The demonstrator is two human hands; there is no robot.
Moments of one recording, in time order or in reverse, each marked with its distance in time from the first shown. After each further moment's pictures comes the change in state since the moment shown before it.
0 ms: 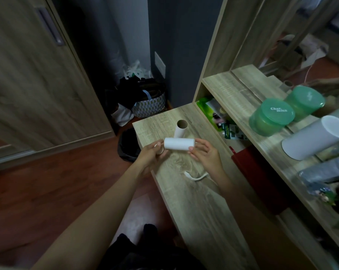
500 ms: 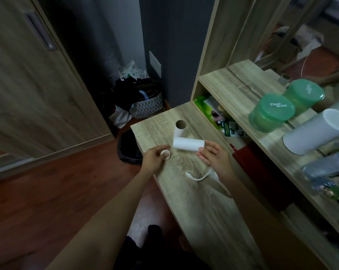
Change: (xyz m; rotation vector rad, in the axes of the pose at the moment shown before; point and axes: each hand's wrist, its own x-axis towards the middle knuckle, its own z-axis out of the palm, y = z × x) left_hand 0.012 -0.018 -0.007 0.870 0.039 0.364; right_hand -0.004 0.003 -0.021 0.163 0.078 0.062
